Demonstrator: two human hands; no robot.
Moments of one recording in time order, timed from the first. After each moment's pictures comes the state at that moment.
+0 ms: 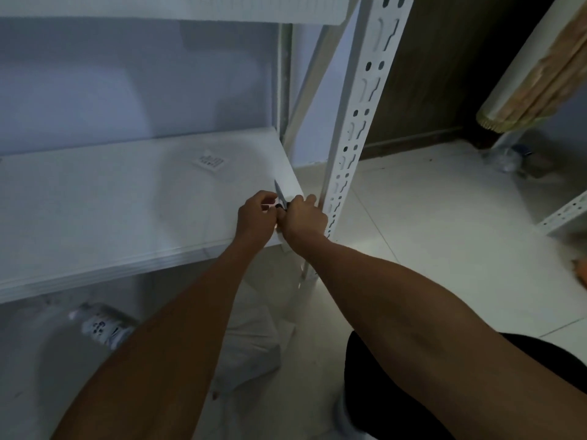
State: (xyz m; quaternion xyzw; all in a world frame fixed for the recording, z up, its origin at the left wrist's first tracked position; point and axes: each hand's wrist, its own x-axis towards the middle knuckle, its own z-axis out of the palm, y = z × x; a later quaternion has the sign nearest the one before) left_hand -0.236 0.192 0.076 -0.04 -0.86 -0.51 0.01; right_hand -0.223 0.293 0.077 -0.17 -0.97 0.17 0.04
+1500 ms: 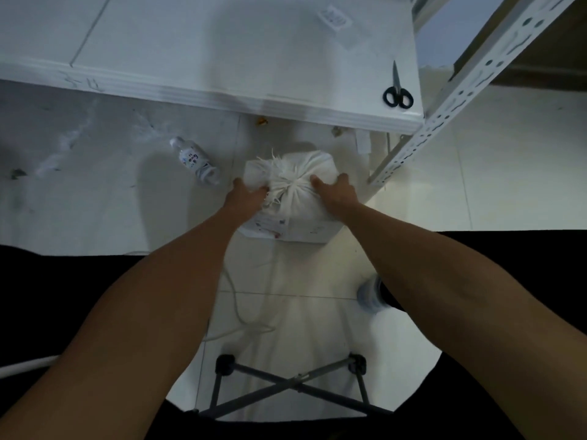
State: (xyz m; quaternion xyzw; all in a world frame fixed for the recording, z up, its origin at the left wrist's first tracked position) left_hand -0.043 -0.011 -0.034 0.30 -0.81 -0.48 -0.19; right_hand -0.079 0.196 -0.014 -0.20 -0.87 0.40 -0.22
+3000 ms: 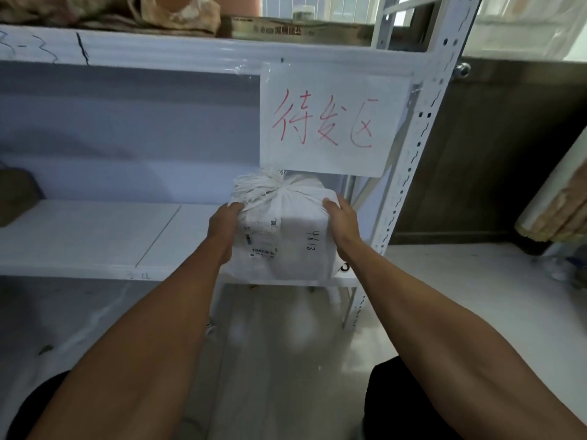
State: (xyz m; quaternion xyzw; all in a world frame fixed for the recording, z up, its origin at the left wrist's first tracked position) left_hand -0.081 -0.005 0.313 0.21 -0.66 -0.72 0.06; right_hand -0.101 0.228 0.315 -0.02 -0.72 0.70 0.07
